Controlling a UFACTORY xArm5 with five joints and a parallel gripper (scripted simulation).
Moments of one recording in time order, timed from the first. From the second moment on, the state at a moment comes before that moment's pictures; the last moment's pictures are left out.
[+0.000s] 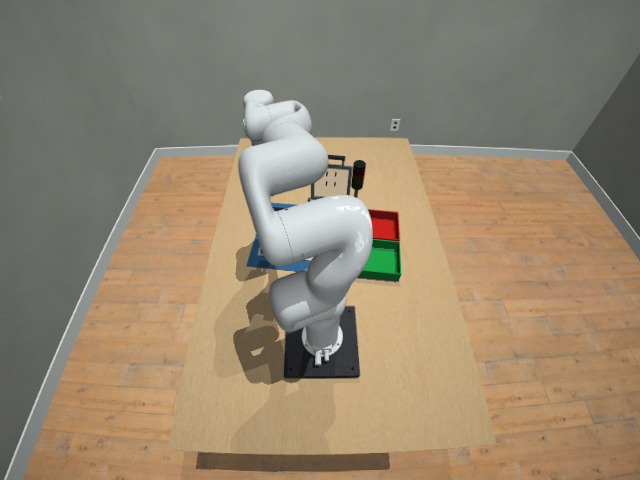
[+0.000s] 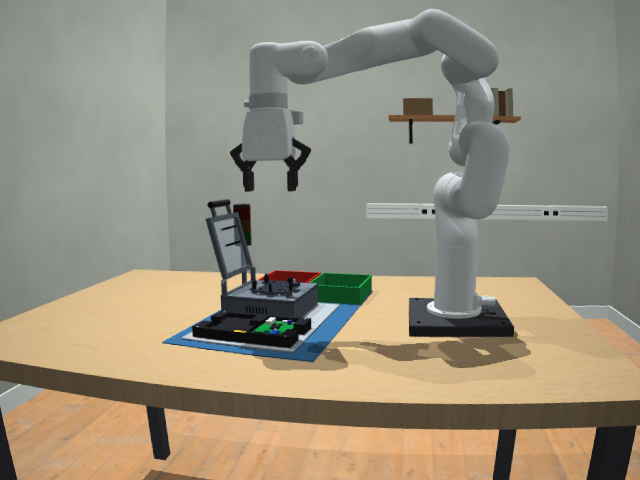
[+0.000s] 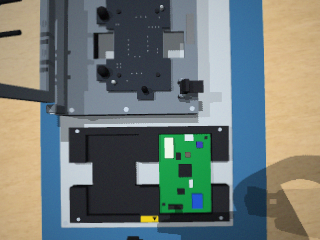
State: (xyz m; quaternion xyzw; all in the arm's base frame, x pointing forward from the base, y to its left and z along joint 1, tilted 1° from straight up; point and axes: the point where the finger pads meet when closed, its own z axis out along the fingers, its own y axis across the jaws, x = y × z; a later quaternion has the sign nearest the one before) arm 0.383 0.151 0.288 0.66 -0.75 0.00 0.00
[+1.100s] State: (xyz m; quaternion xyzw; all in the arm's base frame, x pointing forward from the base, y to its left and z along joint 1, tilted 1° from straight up) arm 0.379 0.153 0.082 0.66 -0.75 0.00 0.00
